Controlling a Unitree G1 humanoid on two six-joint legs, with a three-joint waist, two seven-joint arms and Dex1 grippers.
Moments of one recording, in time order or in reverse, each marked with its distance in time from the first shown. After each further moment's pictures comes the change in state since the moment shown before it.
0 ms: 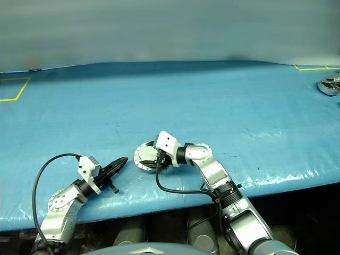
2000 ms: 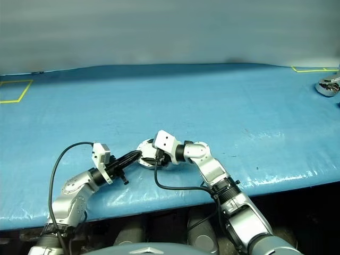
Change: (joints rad) left arm -0.144 0.006 -0.067 -0.049 -0.077 0.266 -0.052; right arm -0.043 -0.008 0.026 0.086 -0.040 -0.055 -0.062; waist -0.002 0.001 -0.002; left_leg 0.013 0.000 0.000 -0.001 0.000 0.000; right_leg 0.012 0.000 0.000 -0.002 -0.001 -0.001
